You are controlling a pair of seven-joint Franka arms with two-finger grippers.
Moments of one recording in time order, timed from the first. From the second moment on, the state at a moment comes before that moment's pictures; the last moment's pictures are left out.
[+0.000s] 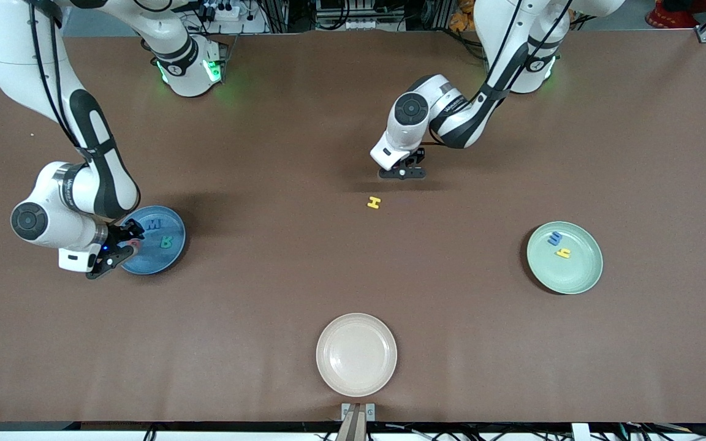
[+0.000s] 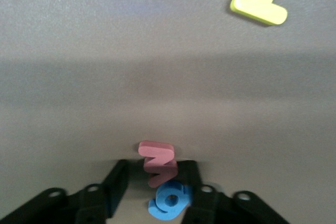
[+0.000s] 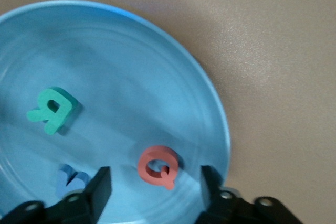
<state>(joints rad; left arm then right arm) -0.55 0.45 -0.33 -2.24 0.04 2.58 -0.87 0.09 0.53 -0.25 -1.99 0.08 2.35 -0.80</state>
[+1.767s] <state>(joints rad) -0.18 0.22 -0.08 -1.92 0.10 2.02 -0.18 0.39 0.34 -0.05 -1.89 0.11 2.04 0.19</state>
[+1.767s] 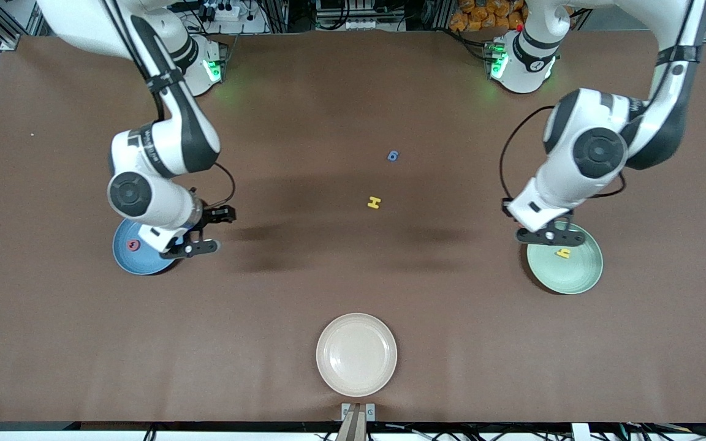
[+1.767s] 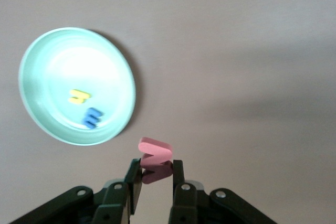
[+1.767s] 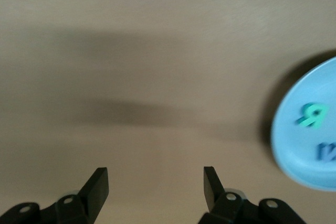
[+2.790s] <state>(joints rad) 0.04 0.35 -0.06 -1.95 0.08 2.02 0.04 0.69 0.50 0.05 -1.68 0.11 2.16 0.91</state>
